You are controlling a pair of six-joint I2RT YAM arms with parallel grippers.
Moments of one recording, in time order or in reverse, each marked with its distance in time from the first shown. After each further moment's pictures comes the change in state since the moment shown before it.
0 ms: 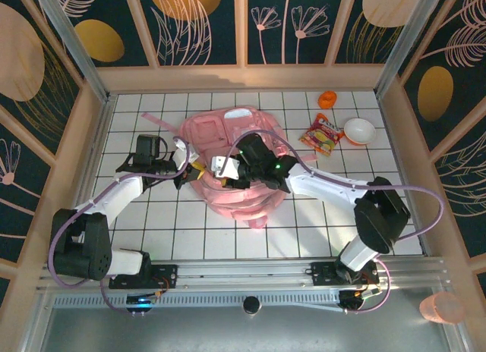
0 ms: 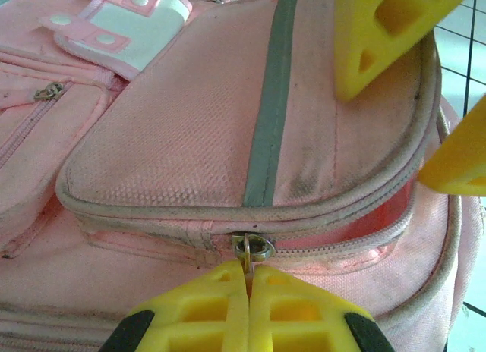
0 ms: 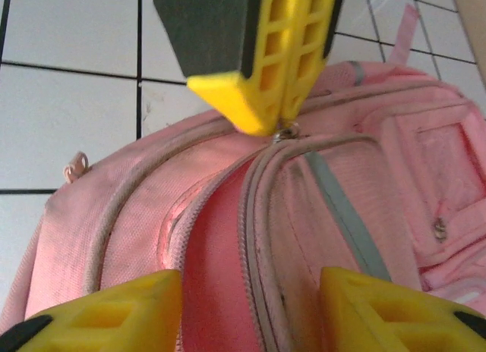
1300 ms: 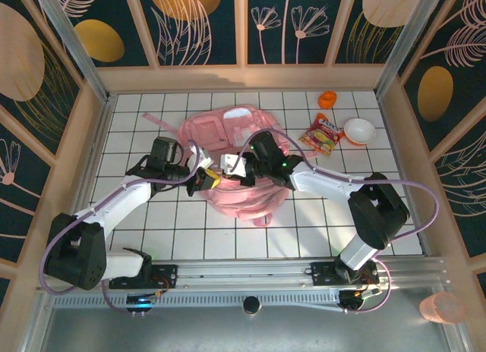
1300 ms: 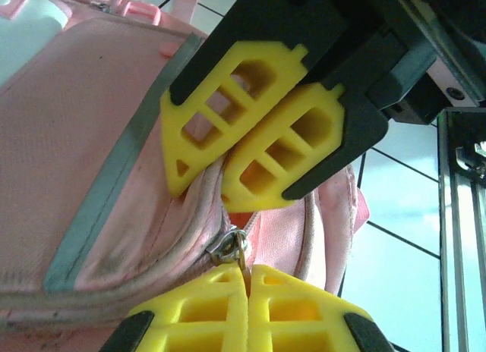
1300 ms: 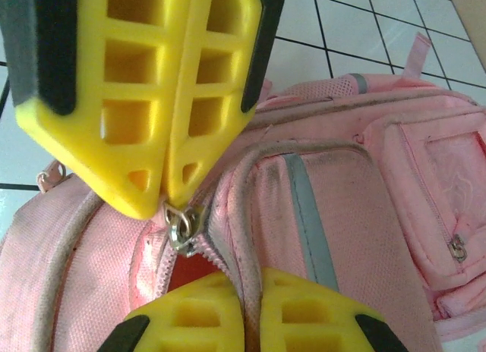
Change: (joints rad) left arm -0.193 -0.048 0.007 -0.032 0.009 -0.199; right arm -0.108 0.020 -0.094 0.161 -0.221 -0.049
